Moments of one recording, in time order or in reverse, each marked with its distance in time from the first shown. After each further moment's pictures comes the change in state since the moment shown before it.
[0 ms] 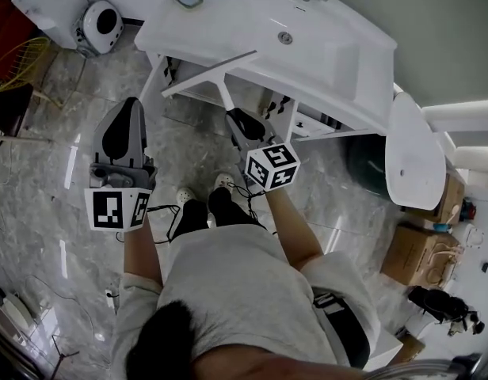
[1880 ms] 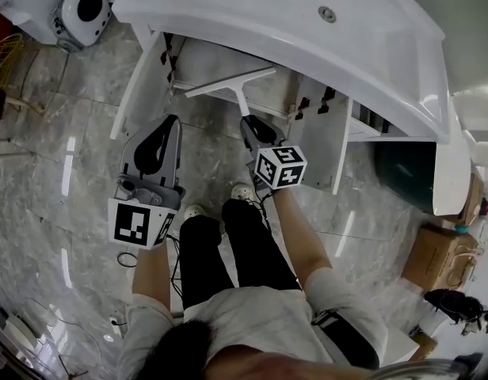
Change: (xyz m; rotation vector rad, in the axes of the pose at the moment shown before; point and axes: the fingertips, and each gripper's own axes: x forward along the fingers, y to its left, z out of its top) left arm 0.013 0.002 -0.288 -0.084 0.098 -0.195; right arm 0.128 -0.138 -0.266 0.109 0.118 -0.182
